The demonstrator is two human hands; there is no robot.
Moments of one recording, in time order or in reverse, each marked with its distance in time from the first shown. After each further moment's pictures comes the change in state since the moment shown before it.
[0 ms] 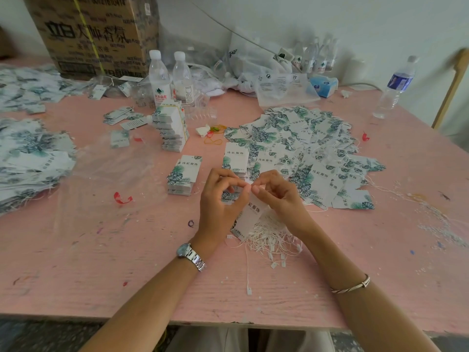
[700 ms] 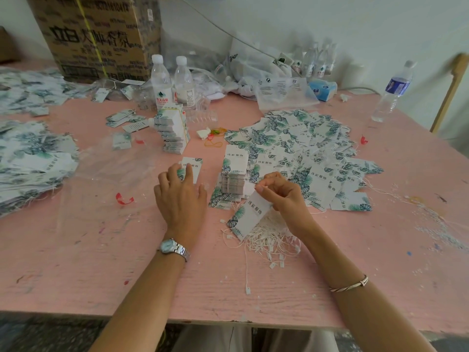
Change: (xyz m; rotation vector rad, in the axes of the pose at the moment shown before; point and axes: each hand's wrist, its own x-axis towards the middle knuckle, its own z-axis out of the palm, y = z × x) left_hand 0.015 -0.026 -0.044 1.056 0.005 -0.257; right_hand 0.000 -0.001 -0.005 0.074 0.030 0.071
